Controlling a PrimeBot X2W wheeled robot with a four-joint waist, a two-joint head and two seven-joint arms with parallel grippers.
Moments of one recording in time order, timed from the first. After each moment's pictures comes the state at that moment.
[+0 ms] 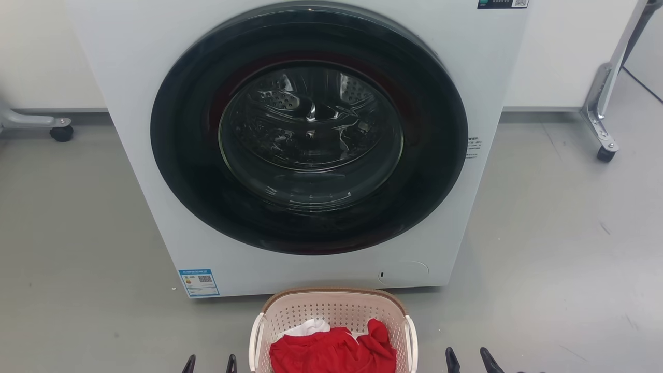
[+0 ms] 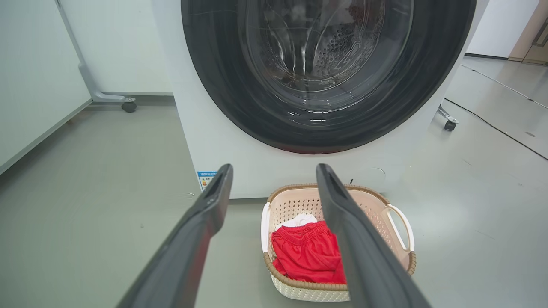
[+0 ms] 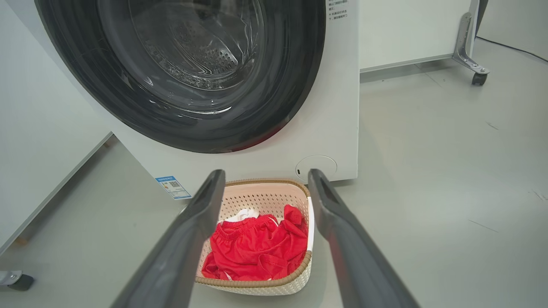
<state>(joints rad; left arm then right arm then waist) 0.04 0.11 -0.27 0.32 -0.31 0.12 -0.25 -0.07 -0.10 0.45 0.39 0.48 -0.12 -0.25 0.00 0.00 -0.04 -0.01</state>
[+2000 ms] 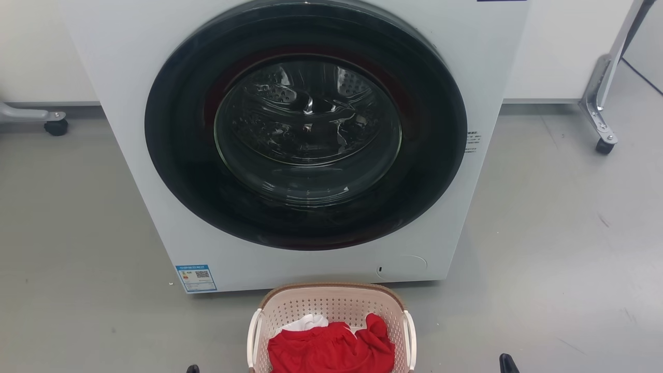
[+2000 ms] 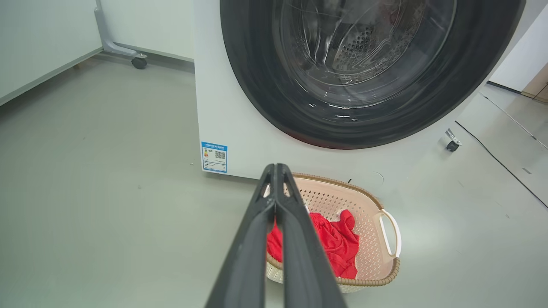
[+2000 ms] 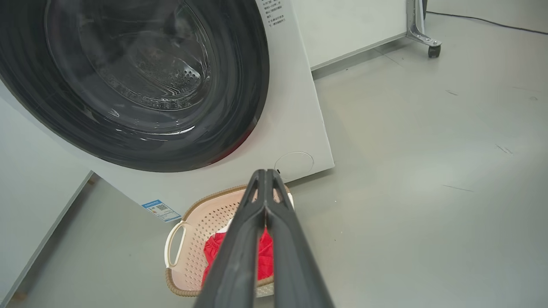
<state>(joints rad) 0.10 0.06 -0.14 0.26 -0.39 0.08 -0.19 0.07 -0.05 0.24 0.24 0.49 -0.08 -0.19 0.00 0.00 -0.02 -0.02</state>
